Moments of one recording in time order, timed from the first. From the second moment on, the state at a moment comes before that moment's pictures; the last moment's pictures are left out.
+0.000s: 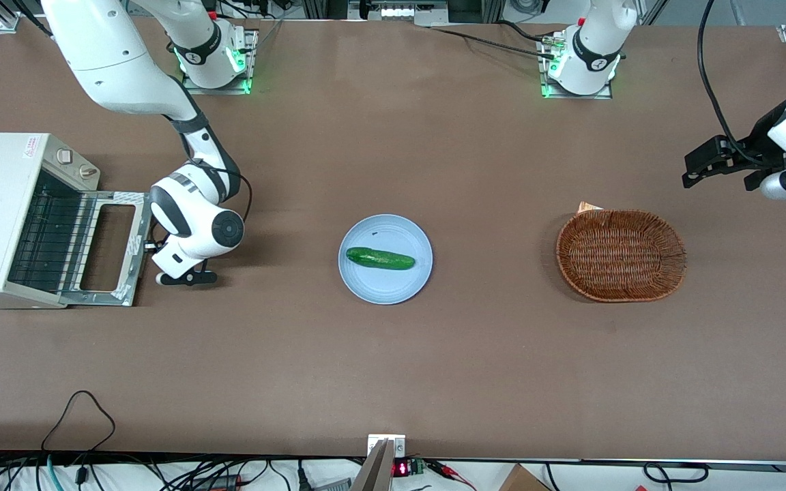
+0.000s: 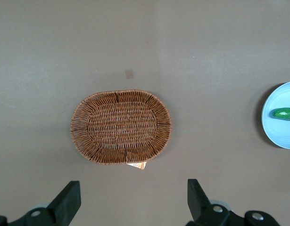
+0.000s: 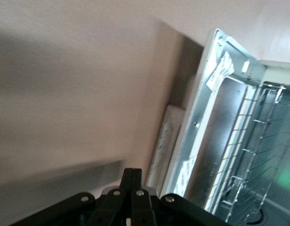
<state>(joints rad) 0.24 0.64 0.00 -1.89 -0.83 2.01 0.64</state>
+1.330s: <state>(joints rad) 0.08 0.30 -0.03 -1.52 -0.03 1.54 0.20</state>
